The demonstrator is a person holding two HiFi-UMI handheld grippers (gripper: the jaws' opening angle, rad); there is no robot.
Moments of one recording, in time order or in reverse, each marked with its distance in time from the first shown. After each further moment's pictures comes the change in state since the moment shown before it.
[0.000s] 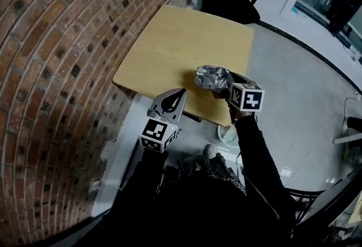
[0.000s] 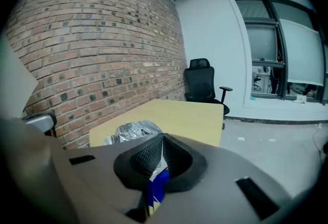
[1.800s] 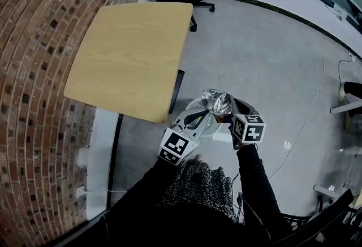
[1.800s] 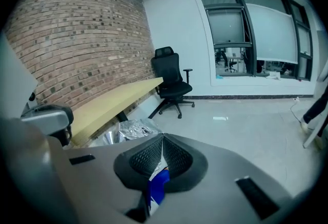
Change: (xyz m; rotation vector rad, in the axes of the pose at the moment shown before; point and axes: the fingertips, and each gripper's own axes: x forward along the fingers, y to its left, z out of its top) left arm 0.174 -0.325 -0.093 0.012 0.198 -0.398; right arm -0.150 -0.263 -0.192 0.186 0.084 -0.150
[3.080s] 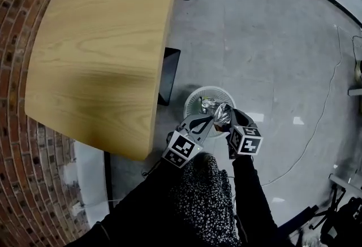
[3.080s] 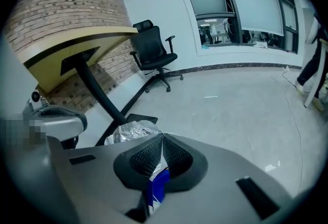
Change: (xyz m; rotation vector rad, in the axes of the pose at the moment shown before) left arm 0.114 0.045 -0.273 -0.086 0.224 -0.148; right arm 0.176 -0.053 -0.226 0.165 0.146 -0.090
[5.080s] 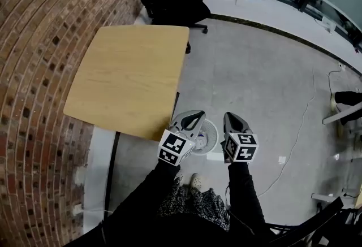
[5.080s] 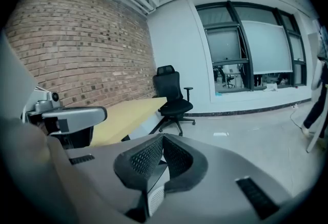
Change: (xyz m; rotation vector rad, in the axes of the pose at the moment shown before) left arm -0.168 -0.044 0.280 0.070 -0.325 0.175; right arm -0.244 0.109 0.225 -0.176 -0.345 0.086
